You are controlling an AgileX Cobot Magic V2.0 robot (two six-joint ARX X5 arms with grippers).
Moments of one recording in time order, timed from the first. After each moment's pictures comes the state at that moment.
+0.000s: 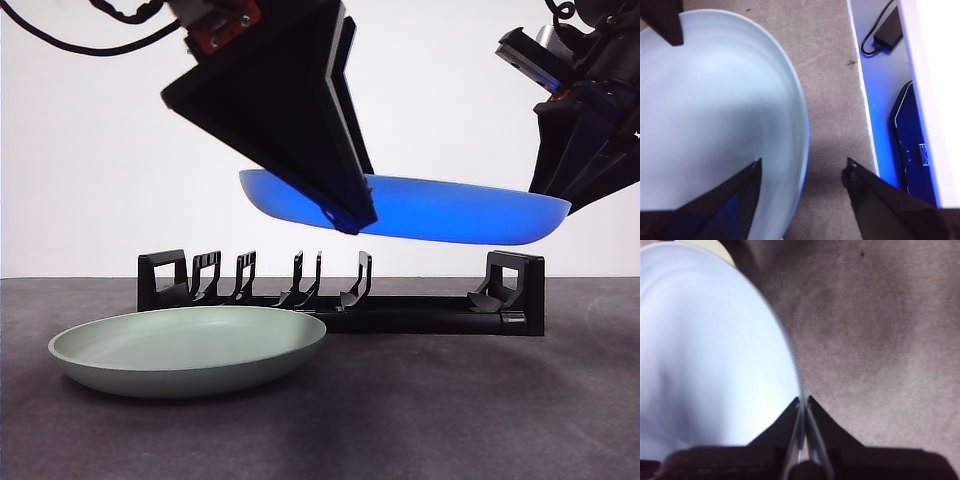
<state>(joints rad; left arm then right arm) -1.09 1.39 1.03 -0.57 -0.04 0.64 0.26 1.34 0.95 -0.74 -0.48 0.25</state>
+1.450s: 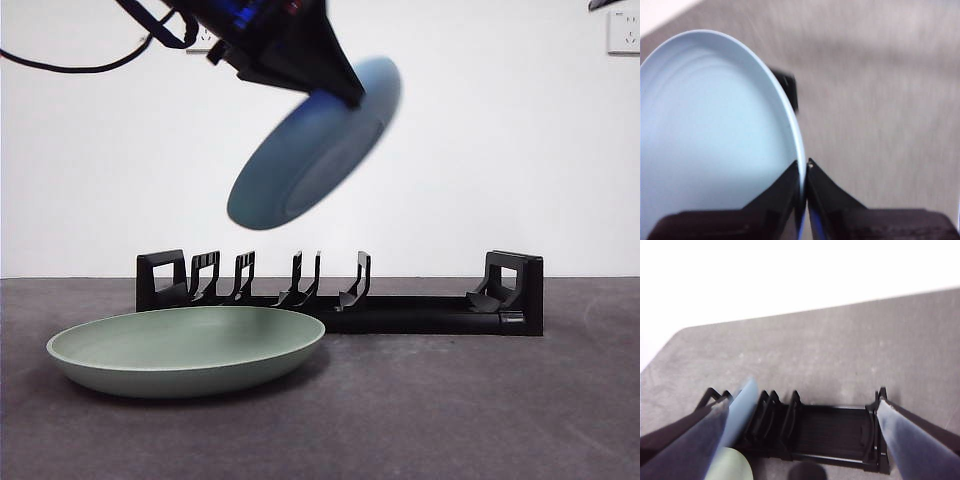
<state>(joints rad) -0.70 1.39 1.03 -0.08 0.26 0.15 0.25 1.02 1.10 -0.41 -0.12 0.24</state>
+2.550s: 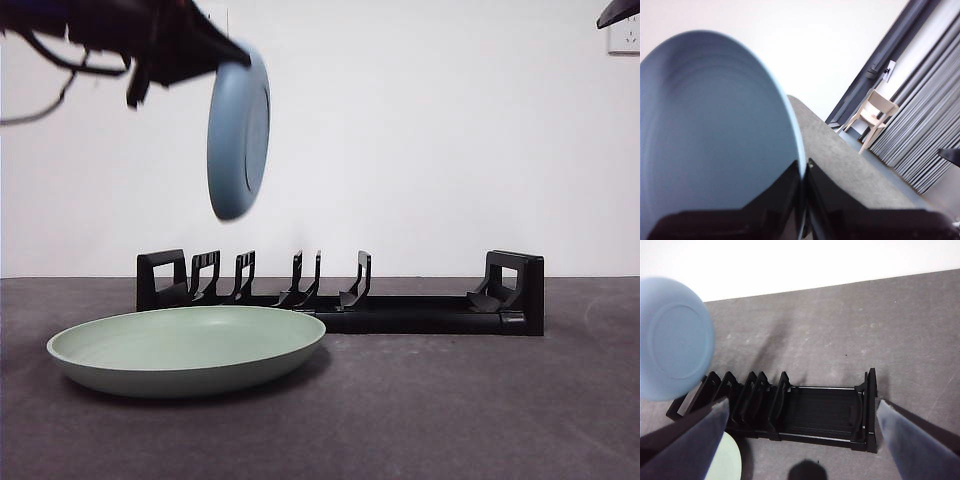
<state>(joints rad) -0.24 1.55 1.03 0.48 0.67 -0.51 0.25 1.03 1.10 -0.48 -0.10 0.21</state>
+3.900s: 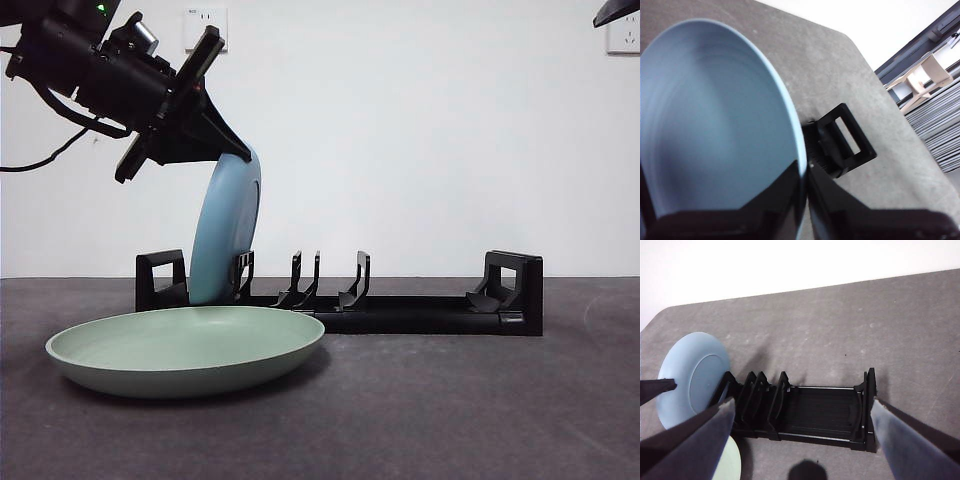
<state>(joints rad) -0.26 1.61 1.05 0.15 0.54 -0.46 0.25 1.04 1.10 -0.48 -0.10 0.21</state>
